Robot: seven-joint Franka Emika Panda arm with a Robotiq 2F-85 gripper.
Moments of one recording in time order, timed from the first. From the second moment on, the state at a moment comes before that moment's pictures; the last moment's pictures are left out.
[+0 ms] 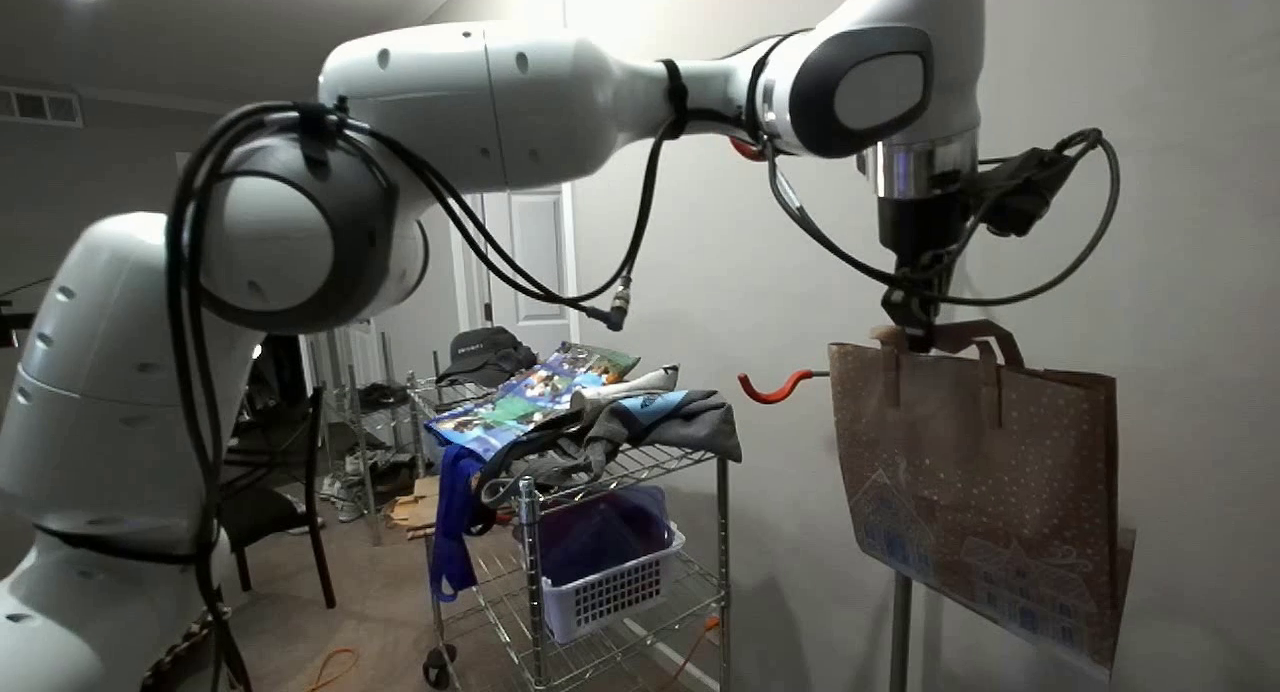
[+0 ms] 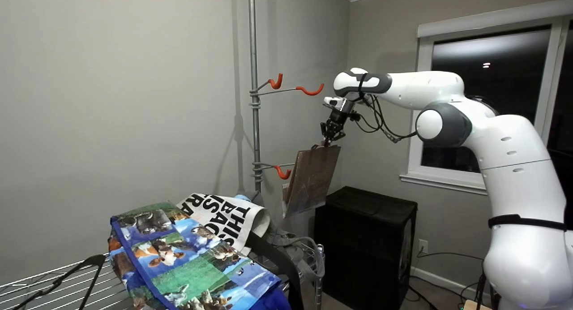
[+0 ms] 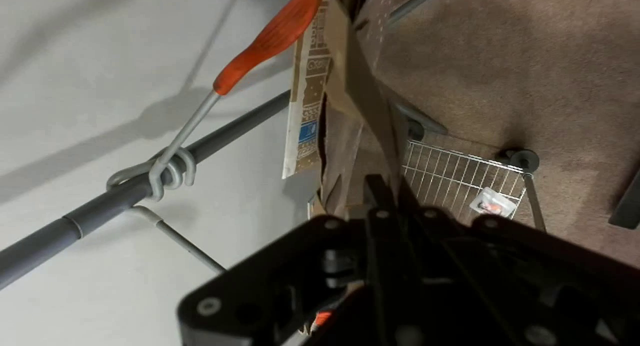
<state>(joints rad) -0.42 0.39 0.01 -1.11 0.27 1.79 -2.10</state>
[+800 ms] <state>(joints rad) -0.15 0.07 -0.01 -1.62 -0.09 1.71 -1.61</state>
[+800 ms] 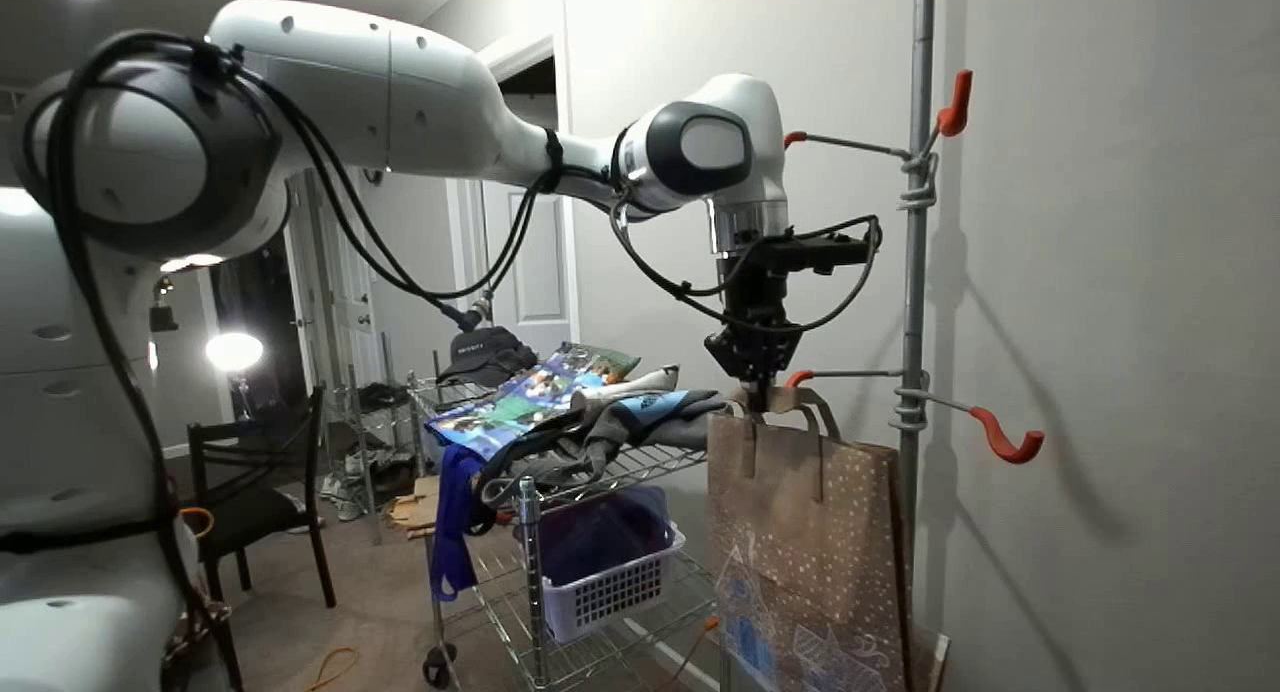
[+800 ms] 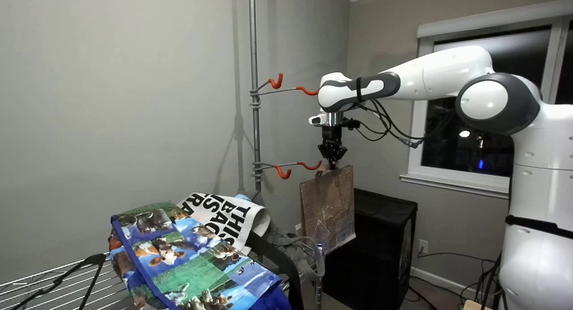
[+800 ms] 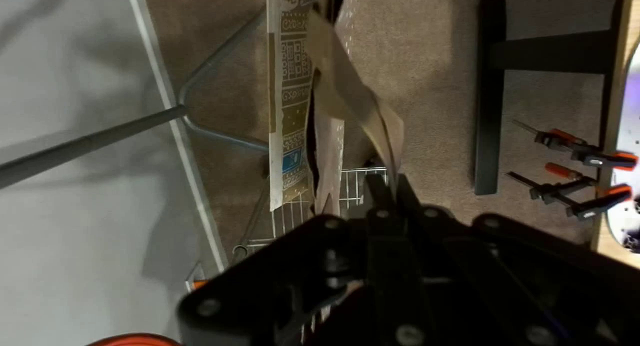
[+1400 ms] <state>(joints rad) -0.10 0.05 -0.02 -1.60 0.08 1.53 -1.58</state>
